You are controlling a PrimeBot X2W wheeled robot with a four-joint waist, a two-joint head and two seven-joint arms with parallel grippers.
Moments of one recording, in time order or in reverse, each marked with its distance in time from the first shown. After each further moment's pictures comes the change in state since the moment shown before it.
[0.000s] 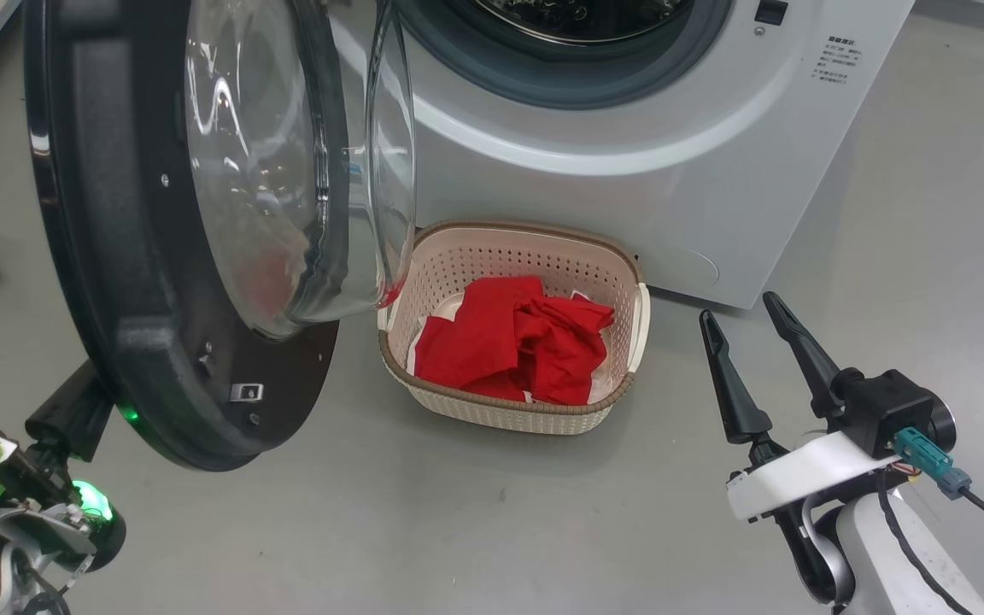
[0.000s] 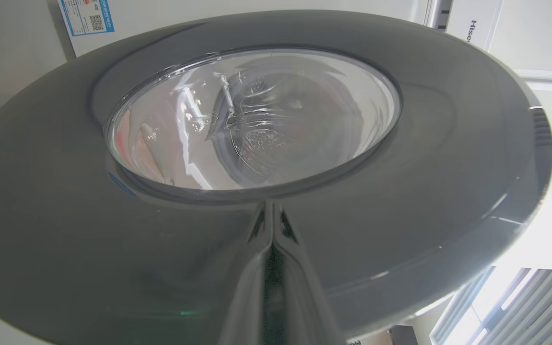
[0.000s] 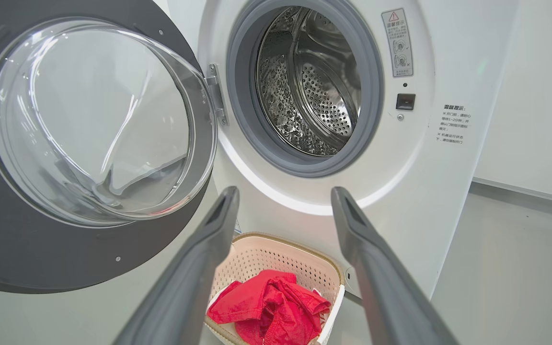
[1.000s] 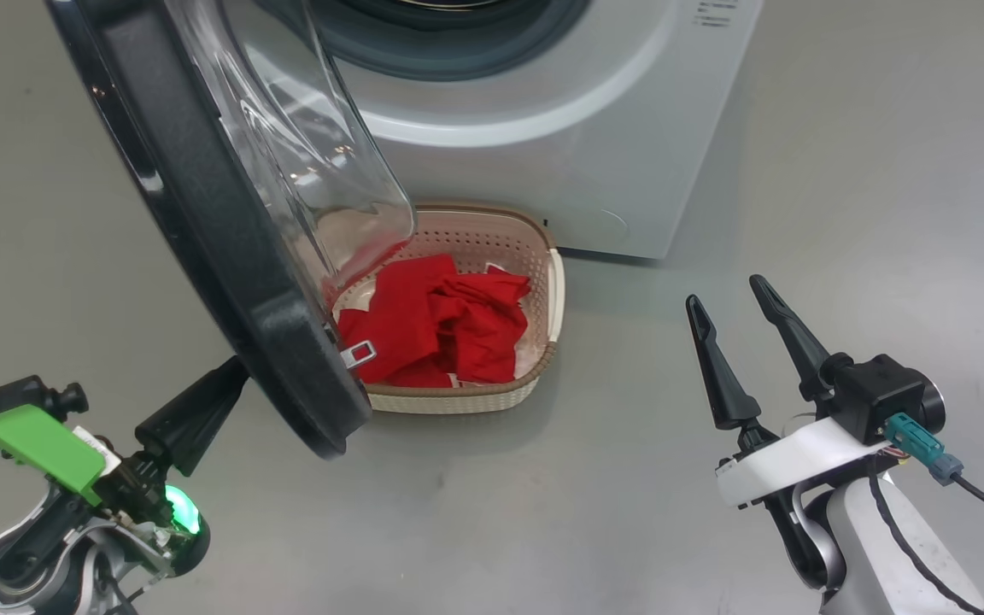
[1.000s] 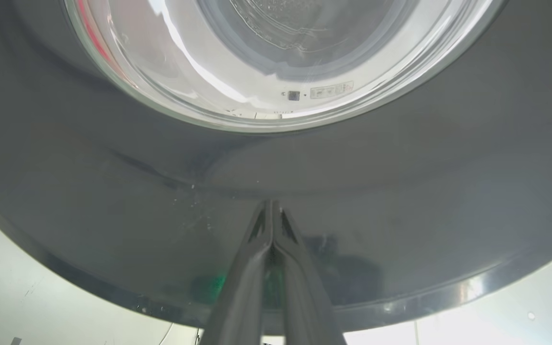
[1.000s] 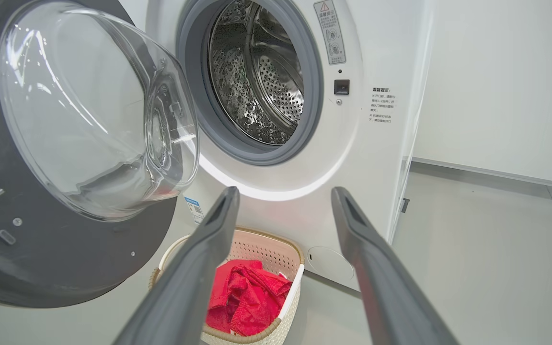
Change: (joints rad) left arm 0.047 -0.031 -0.151 -0.127 -0.027 0.032 0.117; right arm -0.032 0.003 0.019 0.000 -0.003 0.000 0.000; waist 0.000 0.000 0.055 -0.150
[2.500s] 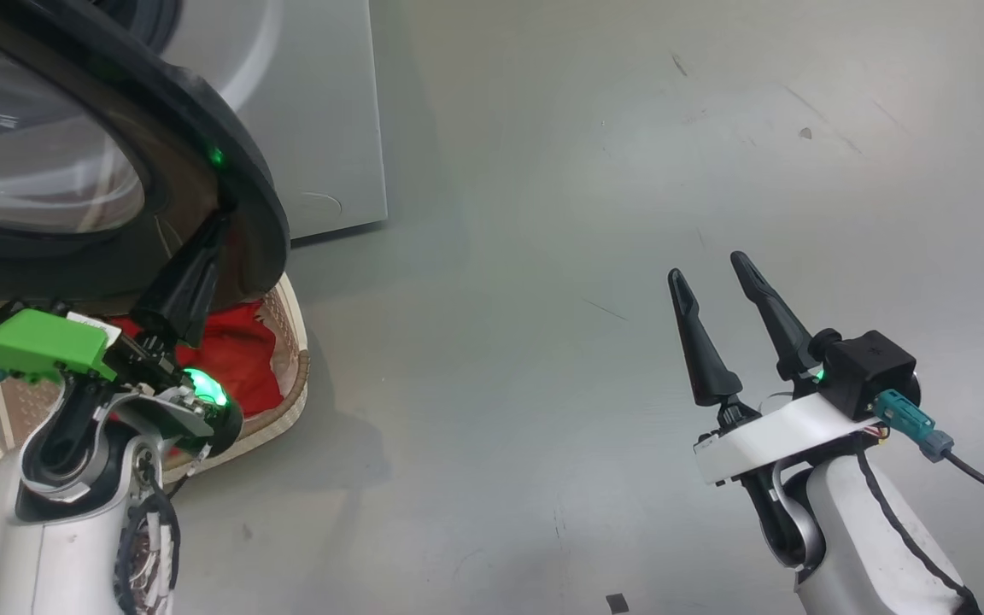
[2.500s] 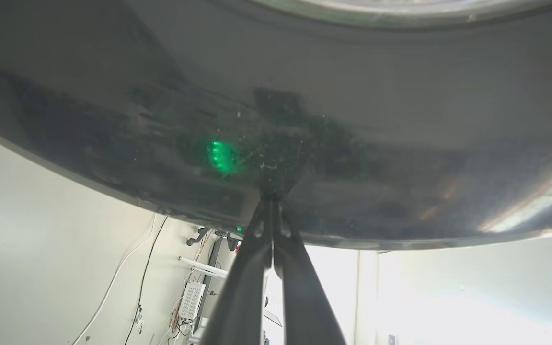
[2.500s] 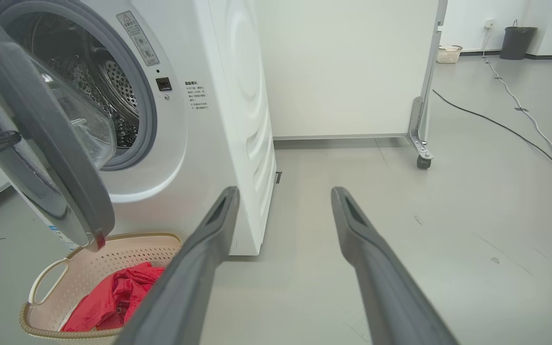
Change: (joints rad) left arm -0.235 -0.032 -0.079 0.186 -0.125 -0.049 -0.343; right arm -0.051 0.051 0.005 0.021 0.046 0.000 0.000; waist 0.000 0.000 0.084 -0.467
